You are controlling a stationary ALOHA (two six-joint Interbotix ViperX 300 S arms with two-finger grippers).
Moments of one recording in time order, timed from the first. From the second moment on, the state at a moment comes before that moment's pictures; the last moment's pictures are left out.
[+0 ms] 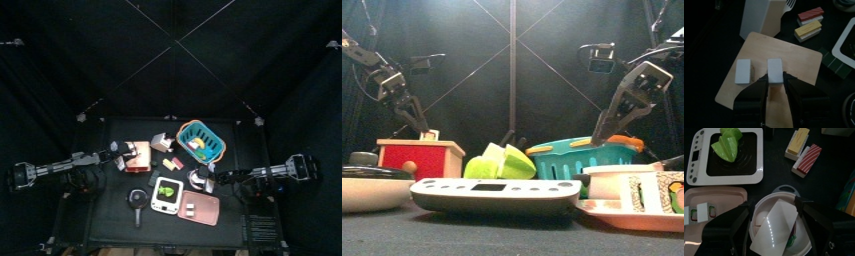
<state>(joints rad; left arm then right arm) 0.45 -0.66 1.07 0.15 0.26 -0.06 0.00 -0.41 1.04 -0.85 0.15 1.00</state>
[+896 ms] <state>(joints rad) 0.44 -0.66 1.10 0.15 0.25 -0.06 0.00 -0.41 1.03 -0.85 0.15 0.99</state>
